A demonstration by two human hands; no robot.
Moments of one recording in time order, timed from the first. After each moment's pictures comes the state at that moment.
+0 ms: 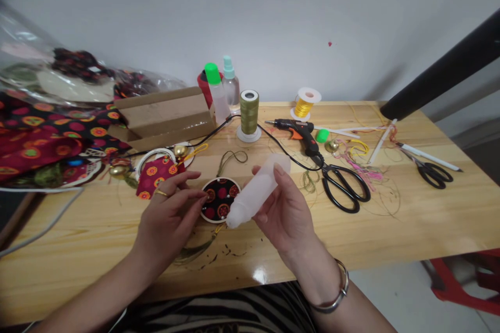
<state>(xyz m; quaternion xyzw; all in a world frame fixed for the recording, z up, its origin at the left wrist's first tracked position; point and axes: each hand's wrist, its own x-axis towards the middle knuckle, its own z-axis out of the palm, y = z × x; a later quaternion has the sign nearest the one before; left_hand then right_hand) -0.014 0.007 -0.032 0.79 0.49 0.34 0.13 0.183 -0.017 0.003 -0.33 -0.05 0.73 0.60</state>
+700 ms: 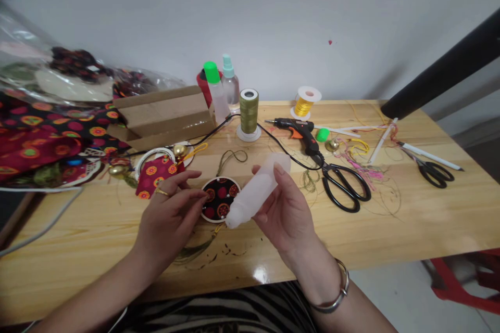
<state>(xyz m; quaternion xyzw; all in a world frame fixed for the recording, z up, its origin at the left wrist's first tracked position) -0.012 0.008 -0.031 0.80 0.49 0.33 0.11 0.183 -0.017 0.003 -0.32 -0.05 0.73 0.60</state>
